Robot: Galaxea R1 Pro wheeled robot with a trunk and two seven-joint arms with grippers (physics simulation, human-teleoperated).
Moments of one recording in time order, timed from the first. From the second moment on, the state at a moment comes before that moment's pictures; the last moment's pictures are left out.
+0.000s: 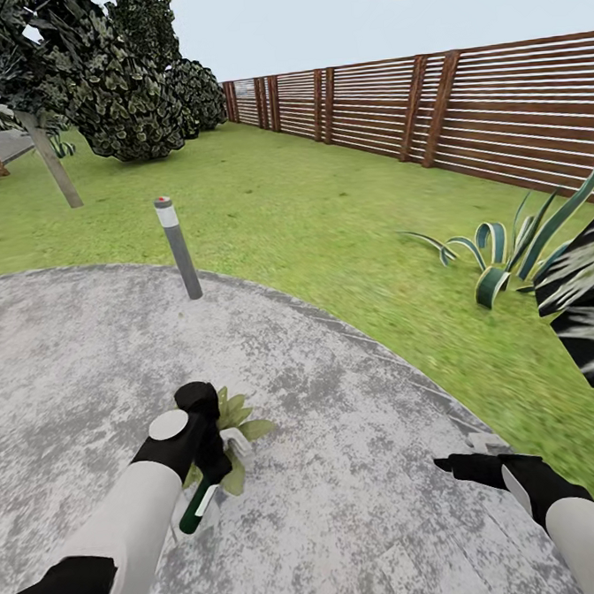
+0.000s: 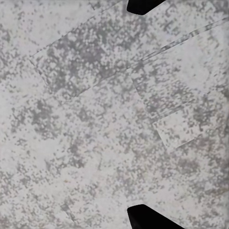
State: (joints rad) left arm -0.88 -0.07 -0.04 -0.76 -1.59 0.77 -1.56; right arm -0.76 -0.24 -0.37 -0.29 0.25 0.28 0.43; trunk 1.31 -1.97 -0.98
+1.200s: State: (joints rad) left arm -0.87 0.02 -0.04 -0.64 -1.65 0.73 -1.56; right arm -0.76 -0.24 -0.37 -0.28 0.25 0.28 0.43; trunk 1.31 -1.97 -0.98
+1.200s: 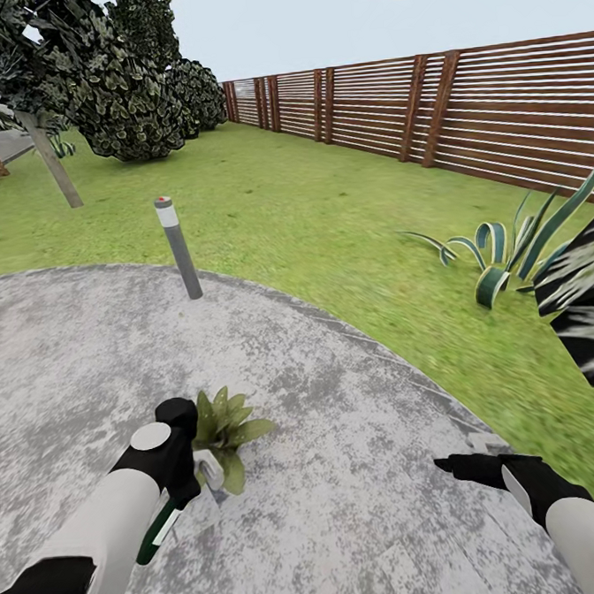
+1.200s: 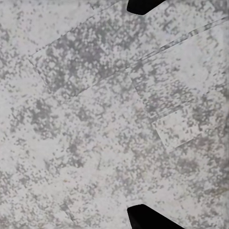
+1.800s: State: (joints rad) left arm -0.87 -0.04 -0.04 -0.65 -1.65 0.73 -1.56; right arm -0.76 -0.24 -0.37 -0.28 0.25 0.28 0.43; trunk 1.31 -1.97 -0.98
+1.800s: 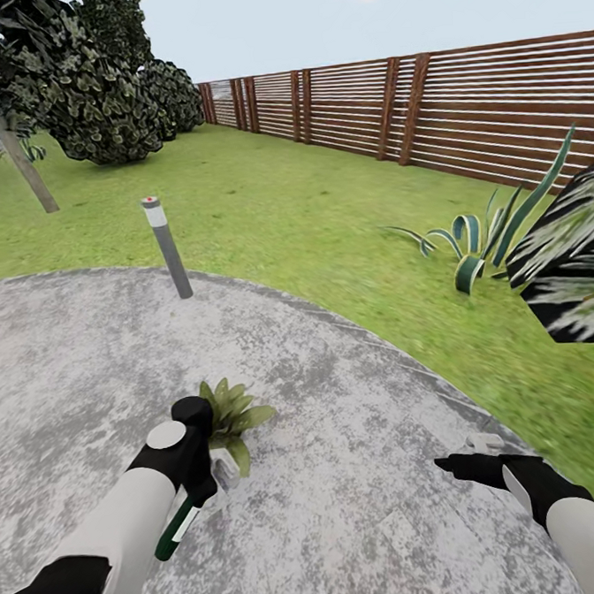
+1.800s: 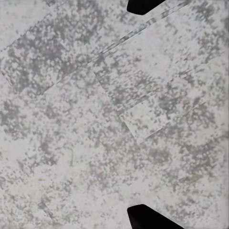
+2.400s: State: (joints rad) left arm -0.87 -0.04 -0.04 -0.65 -1.65 0.73 -1.56; right arm -0.76 -0.24 -0.37 -0.23 0.25 0.28 0.43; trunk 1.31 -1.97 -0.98
